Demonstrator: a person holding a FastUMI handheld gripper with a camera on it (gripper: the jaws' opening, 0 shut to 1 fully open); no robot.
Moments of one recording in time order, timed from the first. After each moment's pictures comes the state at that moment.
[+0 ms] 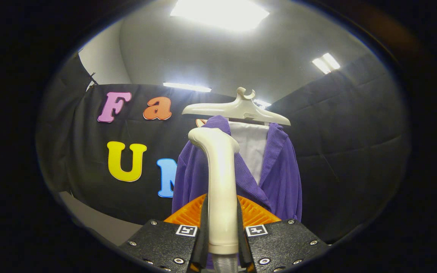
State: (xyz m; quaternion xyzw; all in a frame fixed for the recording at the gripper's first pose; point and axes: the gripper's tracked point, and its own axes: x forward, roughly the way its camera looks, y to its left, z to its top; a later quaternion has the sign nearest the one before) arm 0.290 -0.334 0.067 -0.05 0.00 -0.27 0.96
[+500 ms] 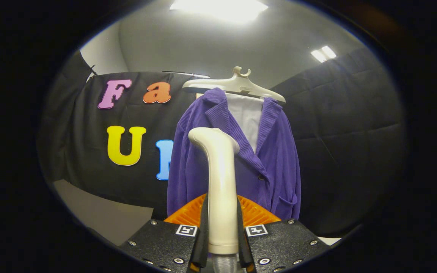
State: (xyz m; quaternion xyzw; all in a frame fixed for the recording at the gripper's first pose) arm 0.259 -0.329 -0.004 -0.03 0.05 -0.28 0.96
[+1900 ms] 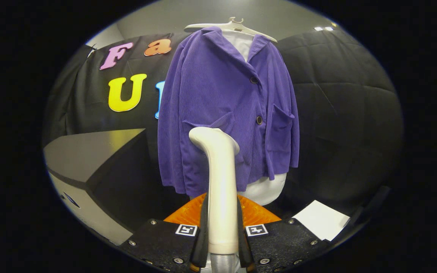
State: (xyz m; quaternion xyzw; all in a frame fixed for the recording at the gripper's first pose) arm 0.168 -0.318 -0.211 0.02 0.23 -0.27 0.93
